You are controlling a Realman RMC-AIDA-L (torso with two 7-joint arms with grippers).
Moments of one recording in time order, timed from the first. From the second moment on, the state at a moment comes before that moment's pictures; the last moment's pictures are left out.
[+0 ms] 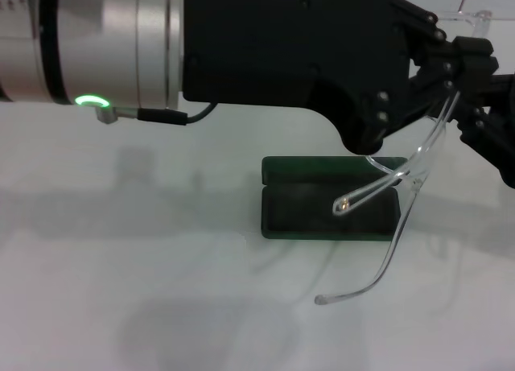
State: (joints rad) left arm -0.37 -2.09 1.46 1.81 1.57 1.42 -2.03; right arm 0.53 2.03 -0.51 -0.43 -1.72 -2.04 1.00
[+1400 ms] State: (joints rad) left arm -0.38 -2.09 1.47 1.69 1.52 1.44 -1.94; right arm 0.56 2.03 -0.54 -0.35 -1.67 -2.12 0.97
